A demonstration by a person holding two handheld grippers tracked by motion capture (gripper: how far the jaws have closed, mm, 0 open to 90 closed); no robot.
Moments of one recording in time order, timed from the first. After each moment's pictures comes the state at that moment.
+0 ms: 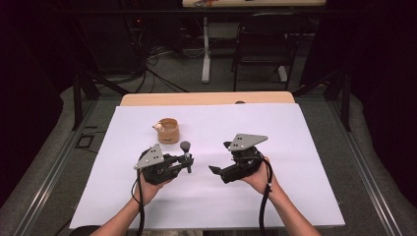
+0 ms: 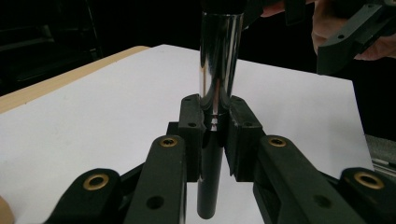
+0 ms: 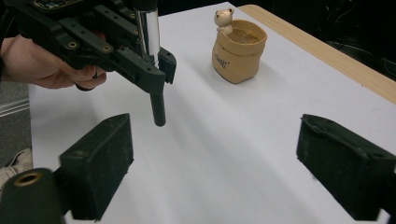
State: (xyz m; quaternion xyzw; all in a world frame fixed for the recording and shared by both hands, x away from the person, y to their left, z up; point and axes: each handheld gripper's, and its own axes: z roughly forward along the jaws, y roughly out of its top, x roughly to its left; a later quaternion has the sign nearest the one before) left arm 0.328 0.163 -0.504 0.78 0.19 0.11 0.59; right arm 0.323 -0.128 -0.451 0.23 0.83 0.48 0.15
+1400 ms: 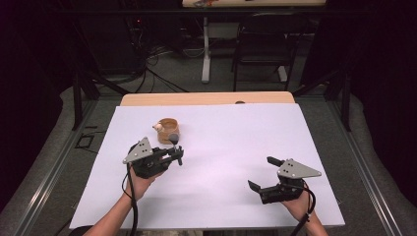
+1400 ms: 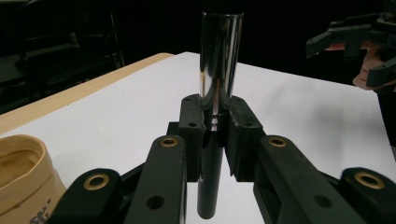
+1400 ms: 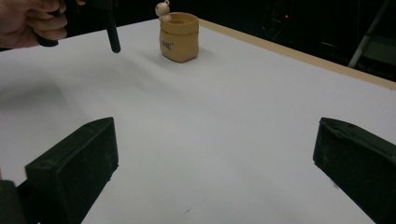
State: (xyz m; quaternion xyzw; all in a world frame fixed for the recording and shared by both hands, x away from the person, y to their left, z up) left arm 0.339 0.188 -0.494 0.76 0.22 0.14 0.59; right arm 0.269 -0.232 -0.502 0.31 0.76 0.52 0.22
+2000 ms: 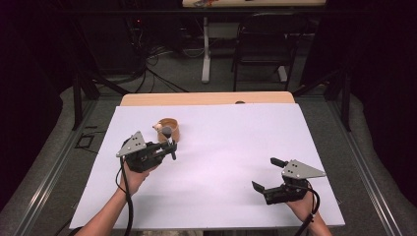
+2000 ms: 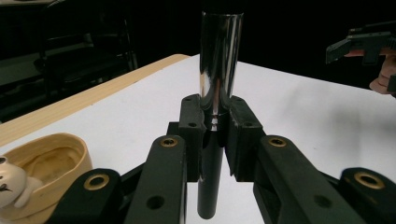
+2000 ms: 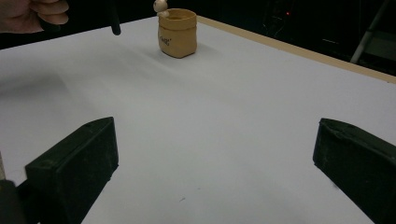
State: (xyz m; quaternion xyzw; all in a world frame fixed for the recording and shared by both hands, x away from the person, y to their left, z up) left arm 0.351 0.204 -0.484 0.76 0.23 0.15 0.59; right arm 0.271 -0.241 -0.504 0.31 0.76 0.53 0.21
